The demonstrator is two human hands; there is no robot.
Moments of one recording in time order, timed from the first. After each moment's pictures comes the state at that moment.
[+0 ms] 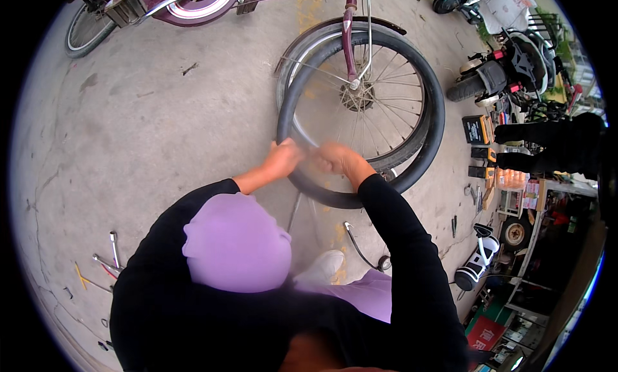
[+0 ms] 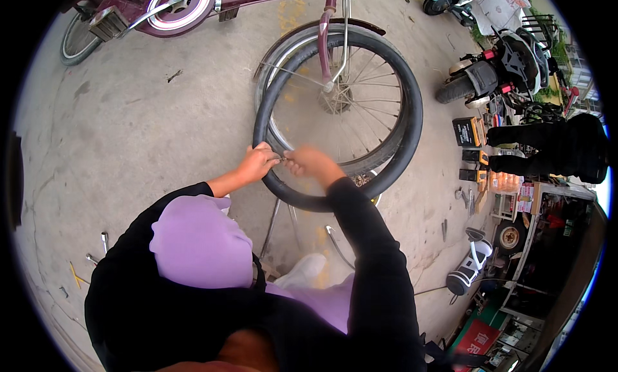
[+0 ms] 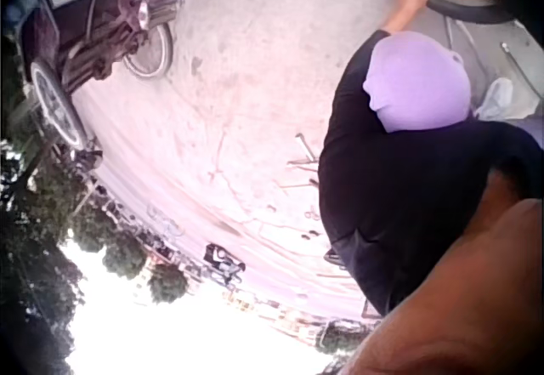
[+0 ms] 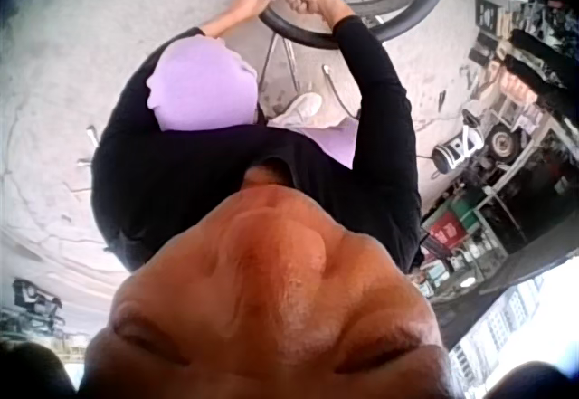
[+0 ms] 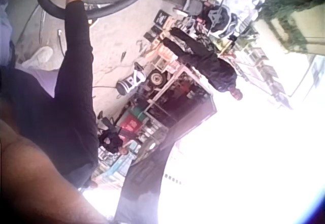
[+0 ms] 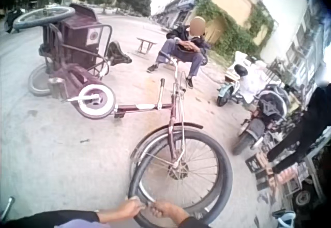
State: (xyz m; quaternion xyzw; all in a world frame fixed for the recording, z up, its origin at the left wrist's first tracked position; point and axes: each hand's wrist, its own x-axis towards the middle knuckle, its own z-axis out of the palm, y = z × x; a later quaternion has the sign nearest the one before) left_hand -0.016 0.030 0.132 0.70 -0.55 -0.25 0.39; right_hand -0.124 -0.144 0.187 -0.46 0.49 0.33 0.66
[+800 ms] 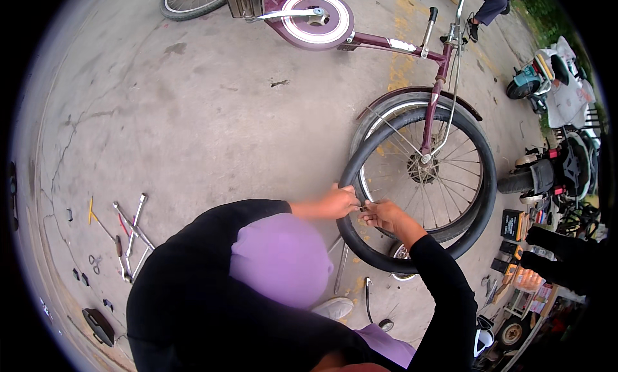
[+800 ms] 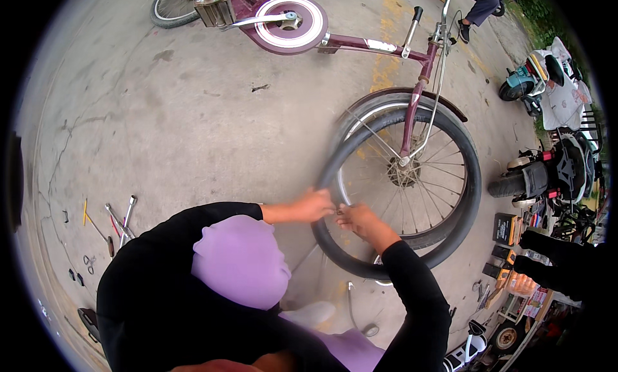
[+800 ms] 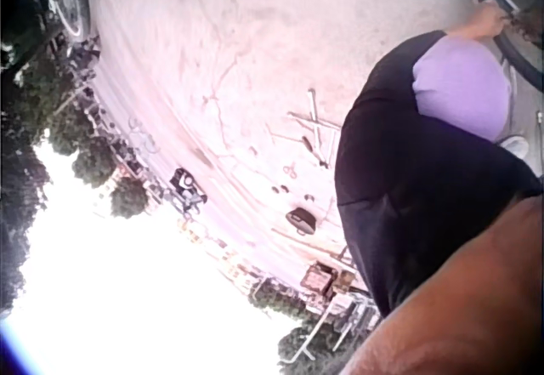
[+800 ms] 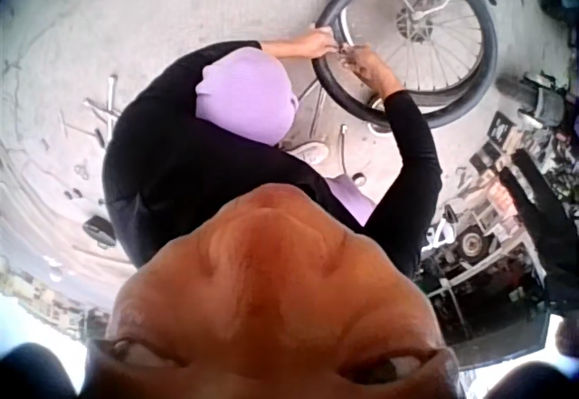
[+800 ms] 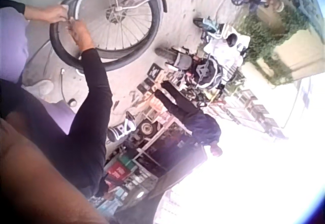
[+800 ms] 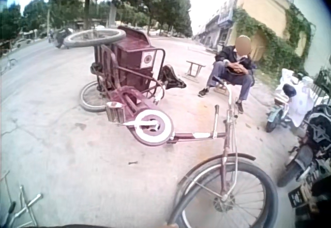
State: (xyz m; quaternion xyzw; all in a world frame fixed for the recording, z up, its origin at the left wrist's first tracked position) left_hand -0.007 0.035 0.137 0.67 -0.55 -0.28 0.41; right_hand -0.104 -0.132 0.223 -0.47 0.50 0.31 0.66
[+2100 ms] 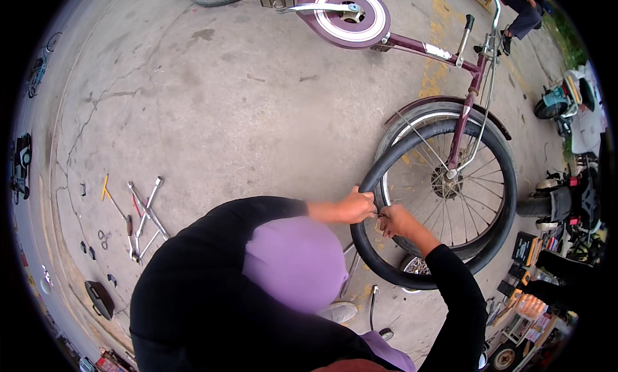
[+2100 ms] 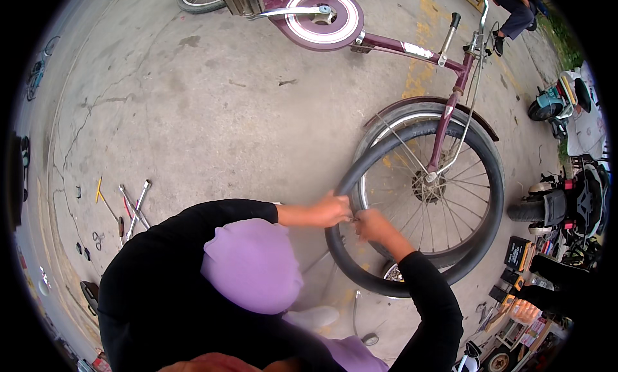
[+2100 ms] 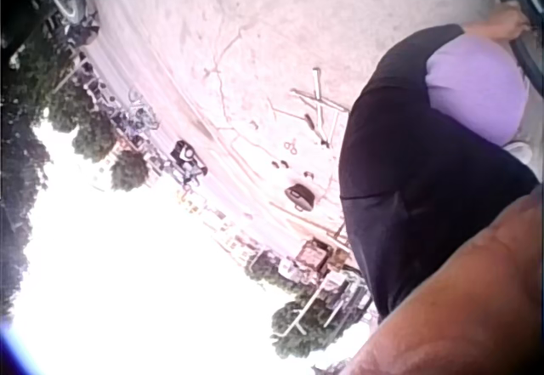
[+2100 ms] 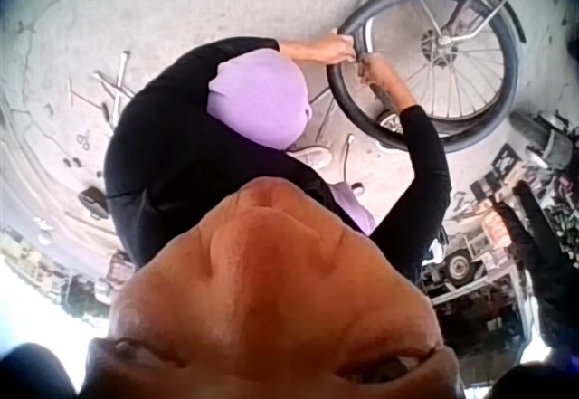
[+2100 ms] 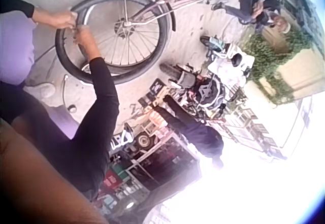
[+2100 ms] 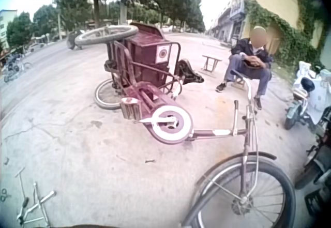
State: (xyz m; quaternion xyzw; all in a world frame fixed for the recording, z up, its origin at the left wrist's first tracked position) left_hand -0.011 0.033 0.117 0.68 -0.55 -0.24 0.43; right_hand -0.084 -0.138 0.214 -0.82 0.11 0.43 0.36
